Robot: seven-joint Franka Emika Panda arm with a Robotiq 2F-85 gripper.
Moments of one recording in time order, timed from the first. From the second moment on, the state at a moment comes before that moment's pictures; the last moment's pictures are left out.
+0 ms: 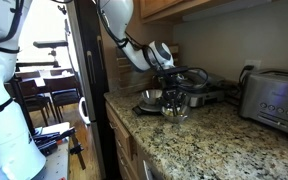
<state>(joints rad) -0.01 0.50 0.05 -1.87 -0.77 1.92 -0.50</state>
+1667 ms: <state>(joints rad) 0.03 0.30 0.11 -1.92 -0.62 1.92 -0.76</state>
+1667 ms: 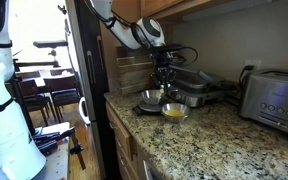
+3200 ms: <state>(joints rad) 0.13 0.14 0.16 -2.25 -1.17 2.12 -0.37</state>
